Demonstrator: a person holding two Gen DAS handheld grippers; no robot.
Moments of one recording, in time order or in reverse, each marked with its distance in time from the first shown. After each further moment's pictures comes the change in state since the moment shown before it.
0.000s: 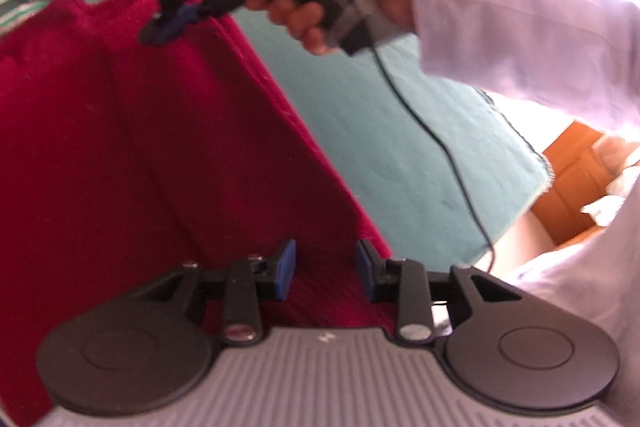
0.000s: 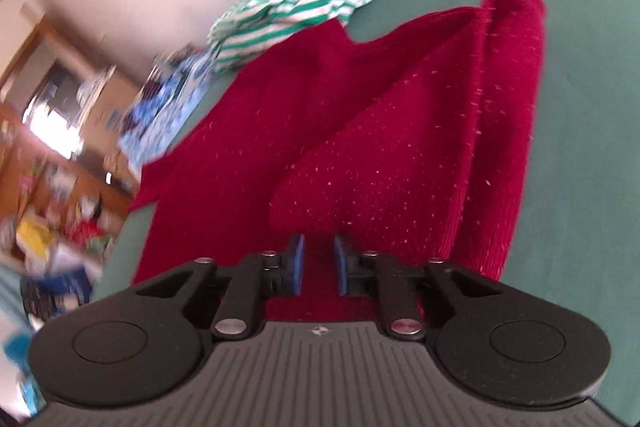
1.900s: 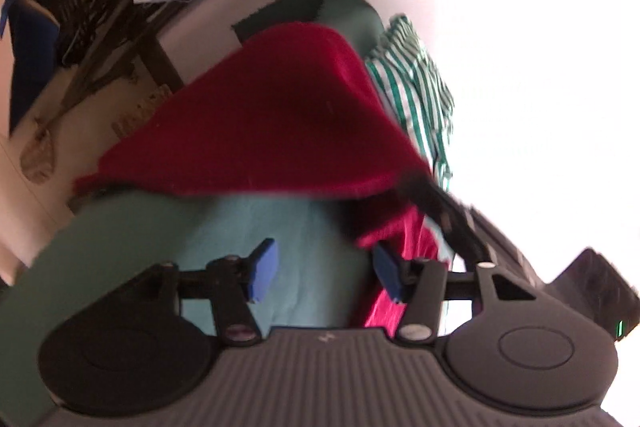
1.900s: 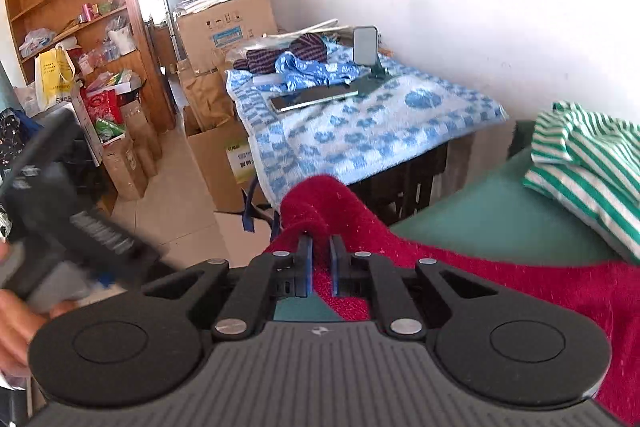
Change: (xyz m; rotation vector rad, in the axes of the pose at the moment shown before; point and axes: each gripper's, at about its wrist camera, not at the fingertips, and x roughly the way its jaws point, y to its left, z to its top) left arm -0.135 0.452 -0.132 -1.201 -0.484 -0.217; right arm 0.232 0.345 0.000 -0.731 -0.023 0.043
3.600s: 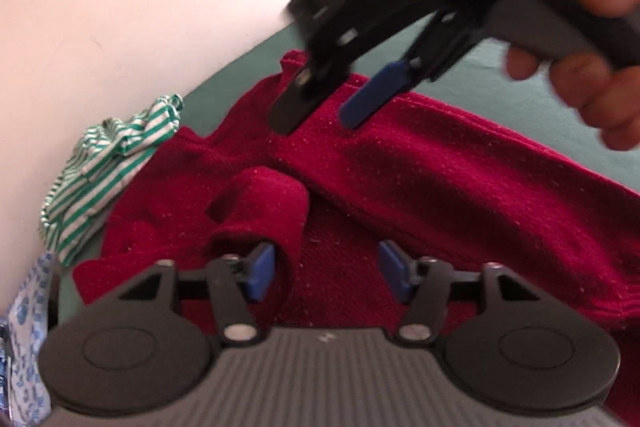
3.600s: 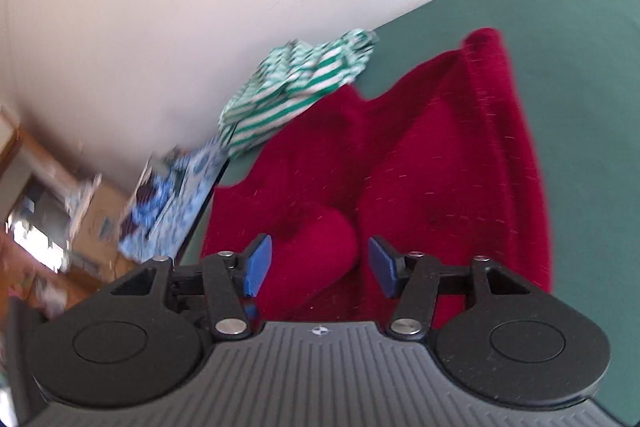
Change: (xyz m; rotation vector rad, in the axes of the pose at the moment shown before) left arm 0.156 -0.217 -0.302 1.705 0.127 0.324; right arm -0.254 -0.139 -0.206 0.832 -0.227 -0.251
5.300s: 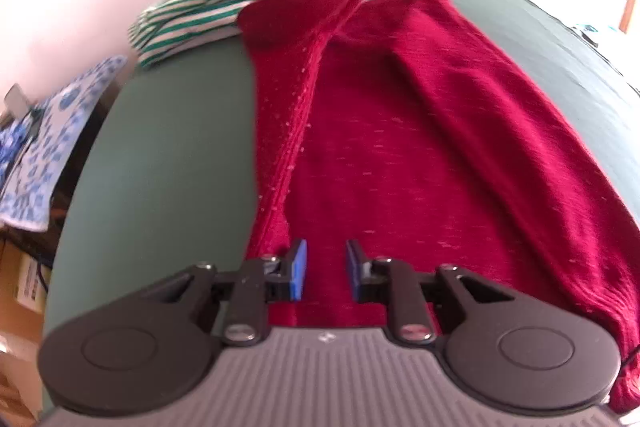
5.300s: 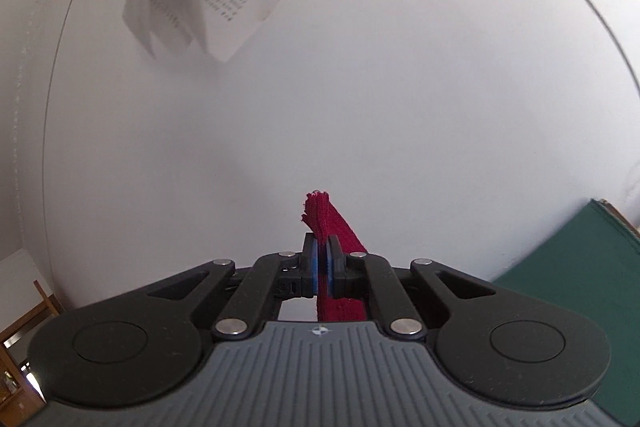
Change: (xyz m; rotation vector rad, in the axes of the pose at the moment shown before) left arm -0.041 0.027 -0.026 -0.480 0.242 0.132; right arm -0.127 -0.040 0.220 0.116 -0.663 0.089
